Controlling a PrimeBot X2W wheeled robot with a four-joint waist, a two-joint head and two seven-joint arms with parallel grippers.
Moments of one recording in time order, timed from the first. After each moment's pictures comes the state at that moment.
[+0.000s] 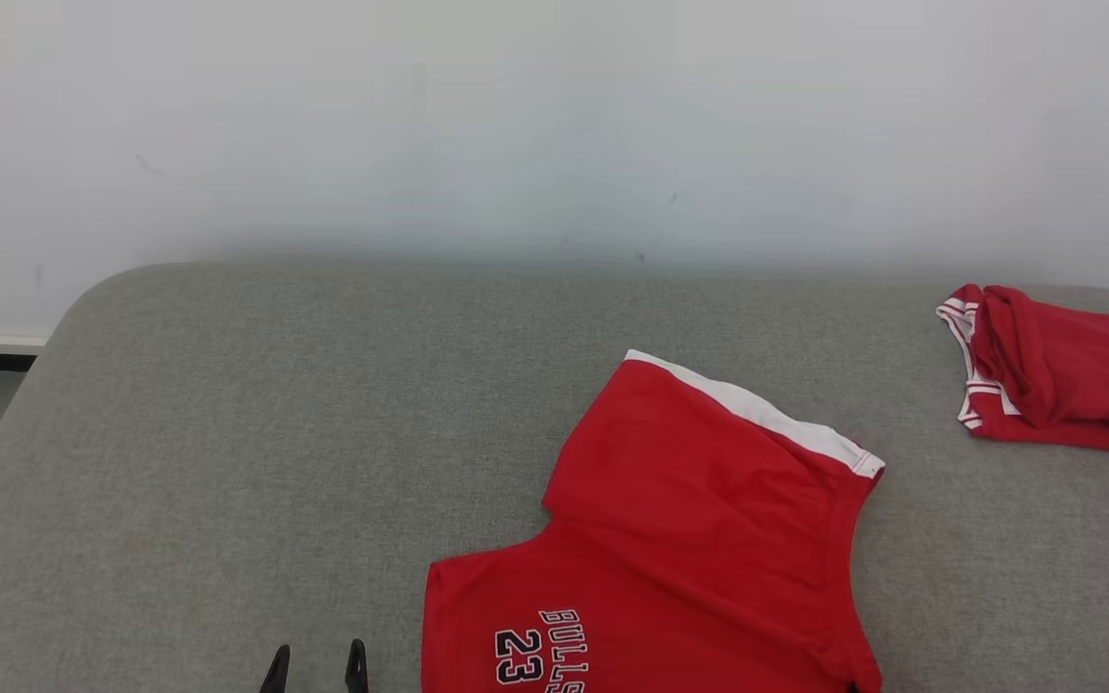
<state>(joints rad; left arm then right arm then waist) 0.08 0.05 -0.12 0.28 -0.21 -0.01 -0.26 0.04 -0.30 0.28 0.52 0.40 0.13 -0.26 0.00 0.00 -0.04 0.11</state>
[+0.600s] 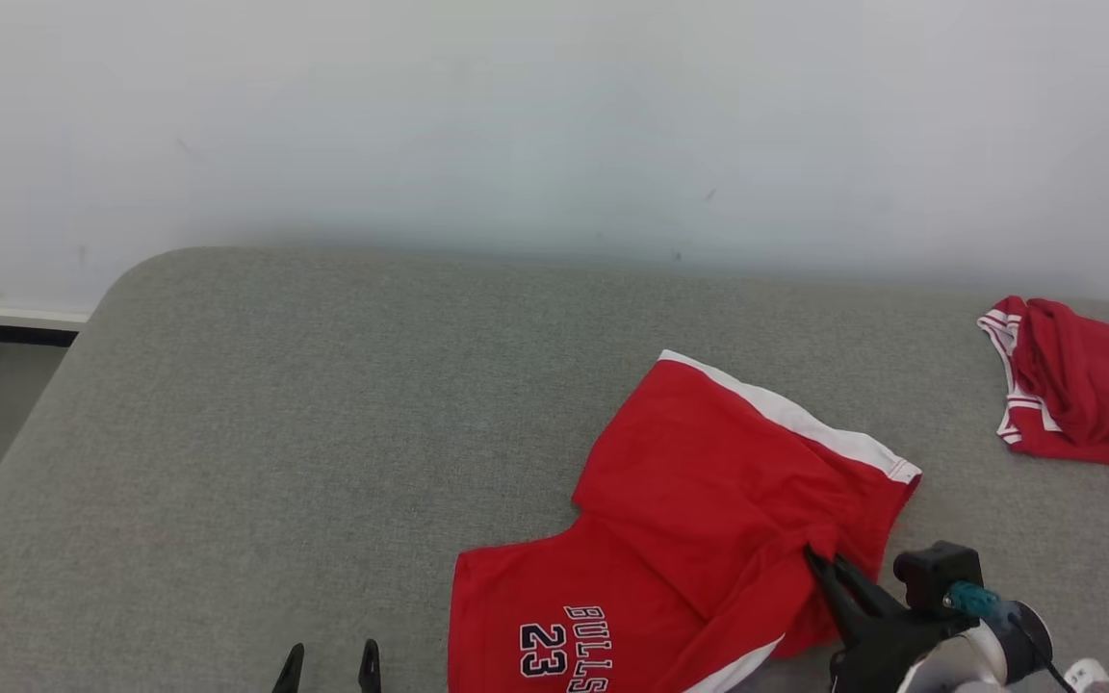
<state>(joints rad) 0.08 0.05 -0.14 0.29 -0.21 -0.02 -0.26 -0.19 -0.31 0.32 0.51 0.37 0.13 -0.09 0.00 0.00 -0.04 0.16</state>
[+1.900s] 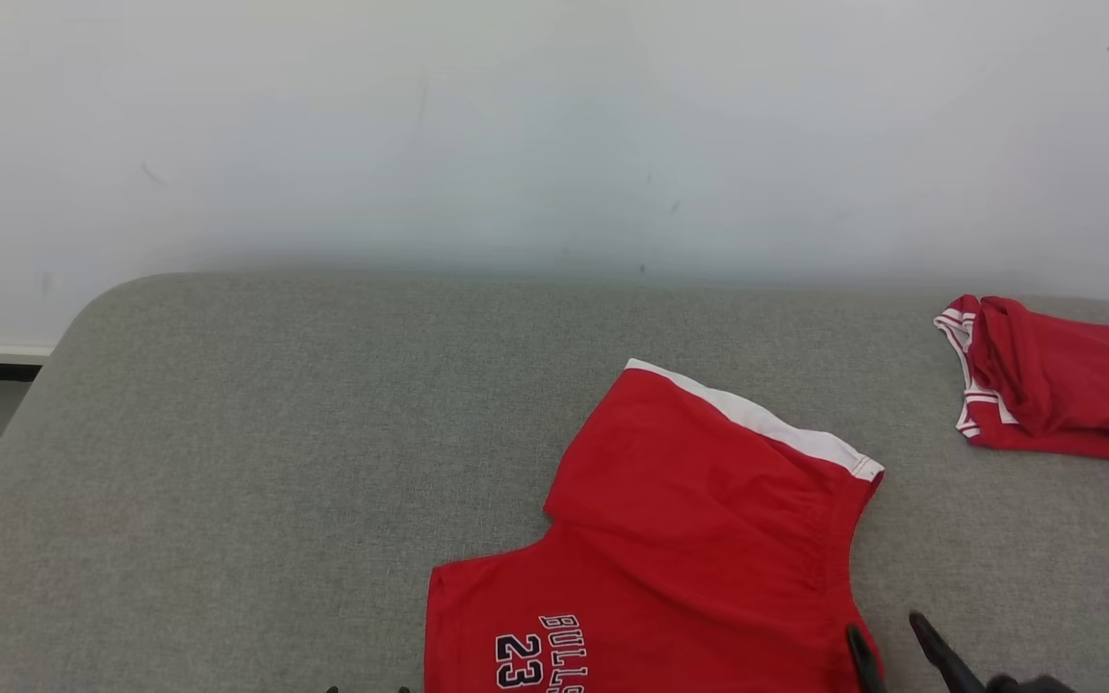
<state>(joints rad) 0.12 0.05 -0.19 0.30 -0.20 -0.04 -0.26 0.07 -0.28 0.18 0.30 0.36 0.13 -0.26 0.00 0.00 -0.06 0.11</state>
